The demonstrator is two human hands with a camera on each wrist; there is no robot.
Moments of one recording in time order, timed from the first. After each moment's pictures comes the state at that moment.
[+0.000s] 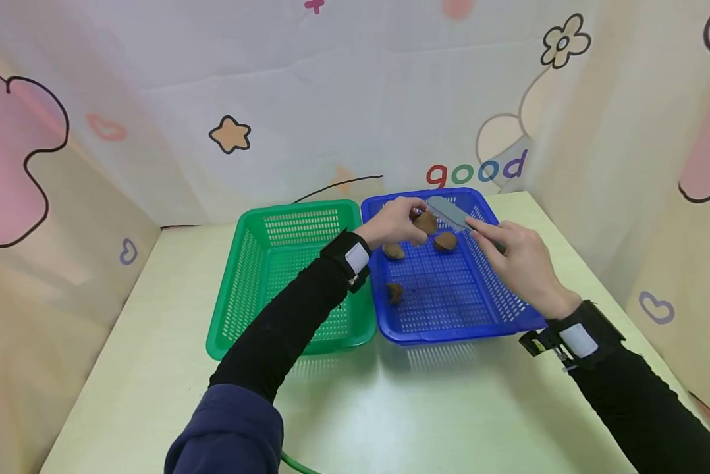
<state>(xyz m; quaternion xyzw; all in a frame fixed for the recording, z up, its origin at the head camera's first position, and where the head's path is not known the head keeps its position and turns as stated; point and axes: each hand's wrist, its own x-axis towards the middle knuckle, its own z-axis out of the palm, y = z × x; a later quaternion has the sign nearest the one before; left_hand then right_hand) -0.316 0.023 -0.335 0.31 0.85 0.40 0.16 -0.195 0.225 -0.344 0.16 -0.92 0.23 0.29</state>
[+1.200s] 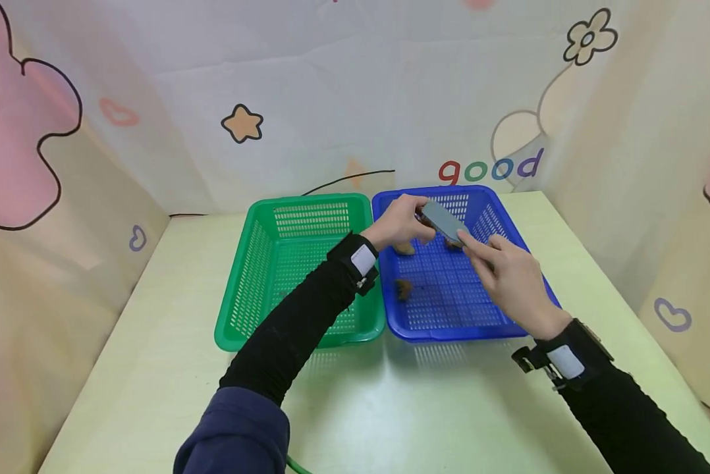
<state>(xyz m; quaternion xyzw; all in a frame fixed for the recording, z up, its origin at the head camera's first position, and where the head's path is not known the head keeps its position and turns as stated) -0.314 0.013 -0.343 0.30 0.84 0.43 0.13 -0.186 0.204 -0.362 0.19 -0.92 0.20 0.28</state>
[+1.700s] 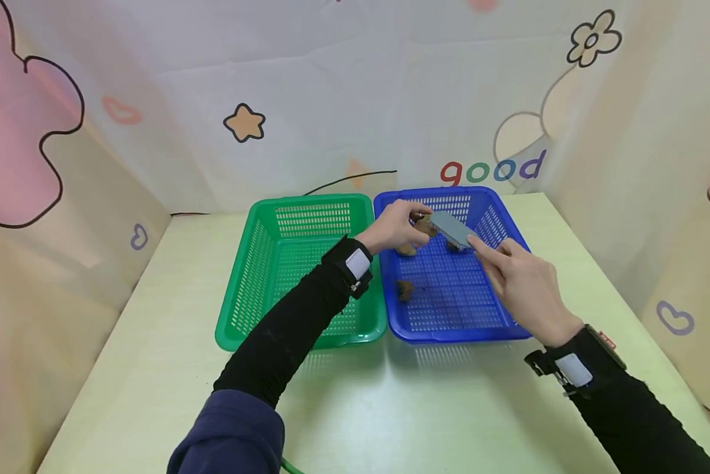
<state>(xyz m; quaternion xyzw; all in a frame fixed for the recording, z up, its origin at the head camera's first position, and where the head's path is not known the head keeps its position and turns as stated) -0.313 0.002 -0.348 0.29 0.85 0.42 0.13 -0.182 0.204 -0.366 0.18 -0.93 0.14 0.30</state>
